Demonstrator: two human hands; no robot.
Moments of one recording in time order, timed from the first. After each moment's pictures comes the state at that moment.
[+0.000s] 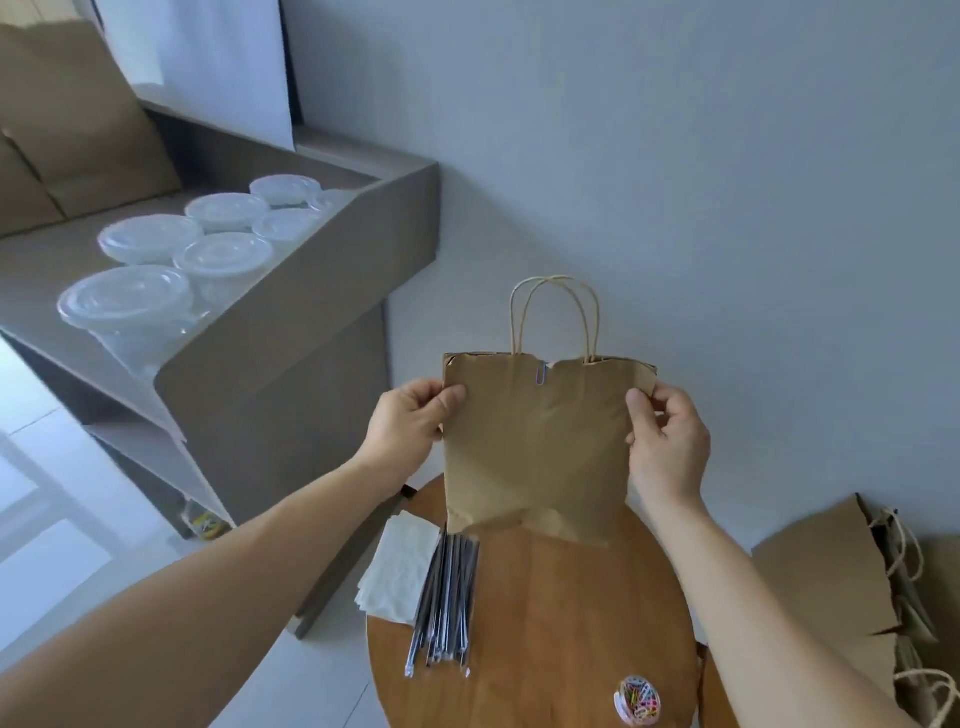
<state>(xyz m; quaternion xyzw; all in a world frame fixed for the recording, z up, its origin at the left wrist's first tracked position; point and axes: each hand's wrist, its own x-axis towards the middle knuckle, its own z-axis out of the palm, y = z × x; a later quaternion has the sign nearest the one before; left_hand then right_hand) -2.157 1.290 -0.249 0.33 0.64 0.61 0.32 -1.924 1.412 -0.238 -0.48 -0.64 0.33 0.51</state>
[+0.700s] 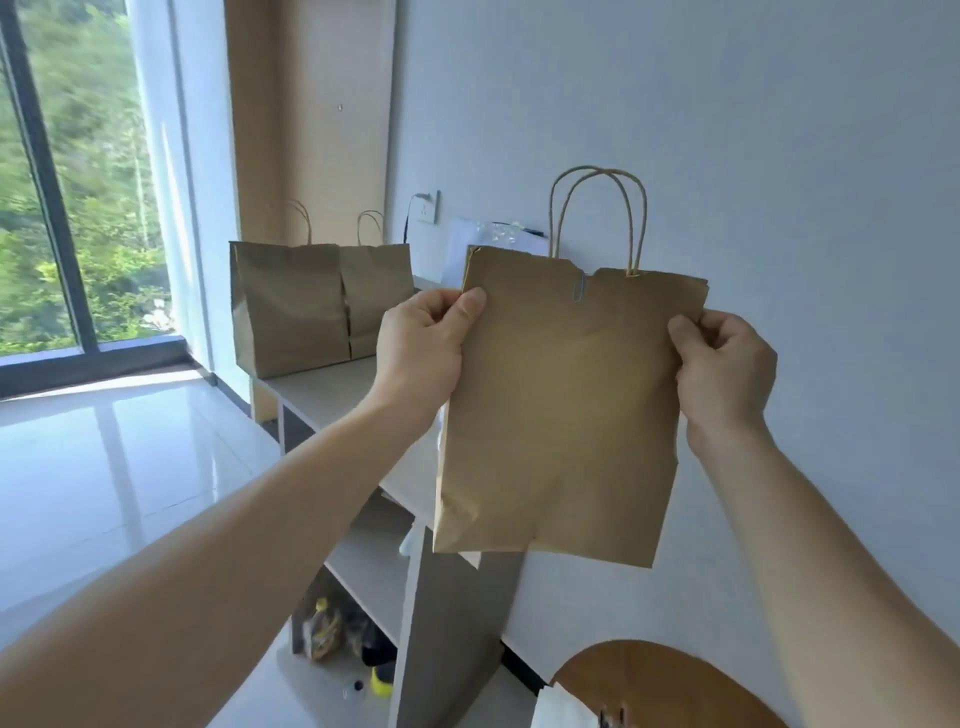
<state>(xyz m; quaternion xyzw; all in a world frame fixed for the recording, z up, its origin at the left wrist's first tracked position) -2.354 1.077 -0.011 0.31 0.57 0.76 0.04 -2.191 1.257 0.001 -0.30 -0.65 0.37 0.59</state>
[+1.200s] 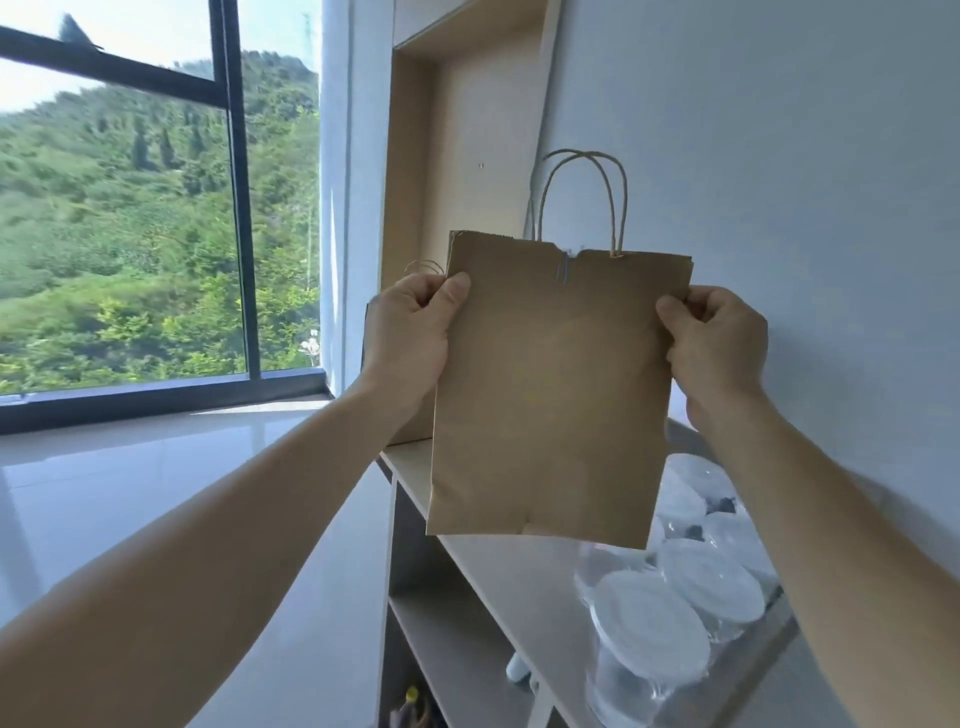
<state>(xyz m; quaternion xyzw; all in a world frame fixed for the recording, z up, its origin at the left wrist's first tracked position) -2.552 1.053 0.025 0.25 0.62 0.74 -0.13 -2.452 1.273 0.045 -0.18 -0.71 0.42 0.53</state>
